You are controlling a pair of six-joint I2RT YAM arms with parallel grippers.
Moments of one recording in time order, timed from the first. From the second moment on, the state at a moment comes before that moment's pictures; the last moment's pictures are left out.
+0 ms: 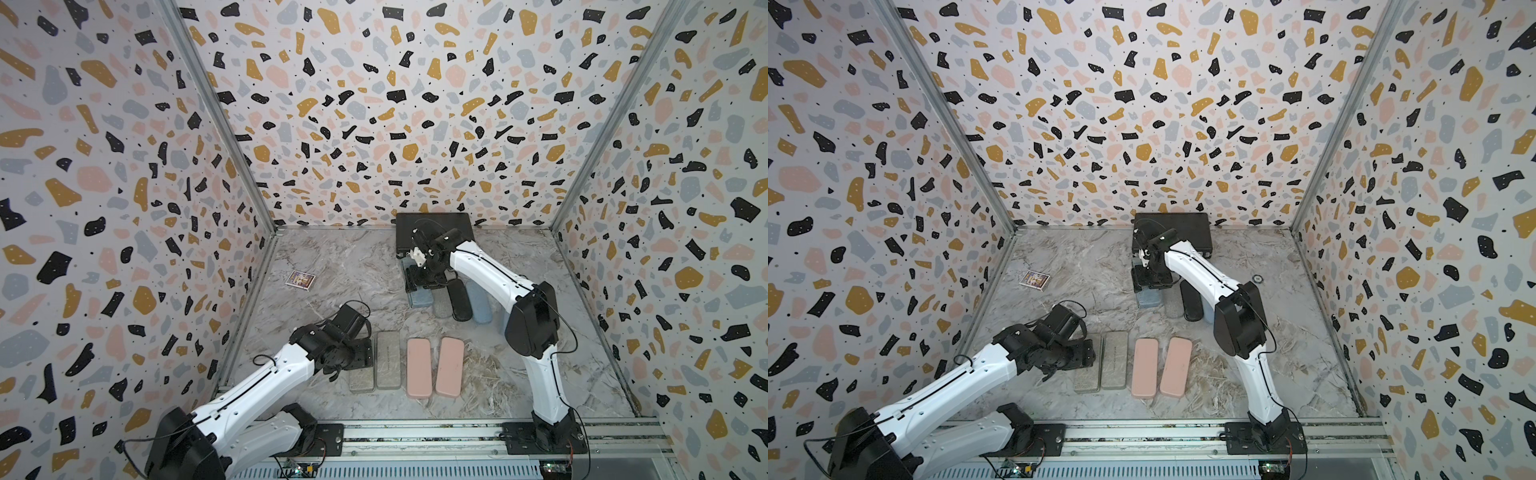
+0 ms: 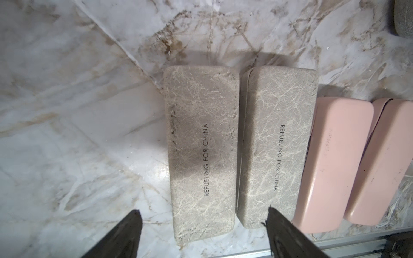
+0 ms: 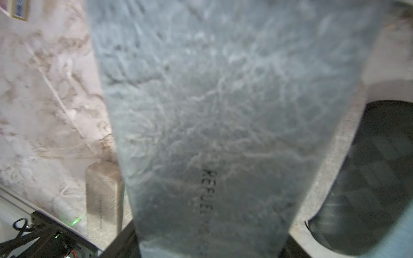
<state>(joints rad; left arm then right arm) -0.62 1.04 0.73 -0.94 0.01 -0.72 0.67 2.10 2.05 -1.16 -0.19 0.37</state>
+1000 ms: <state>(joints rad) -0.49 1.19 0.82 -0.93 -0.02 -0.68 0.67 1.10 0.90 -1.21 0.09 0.61</state>
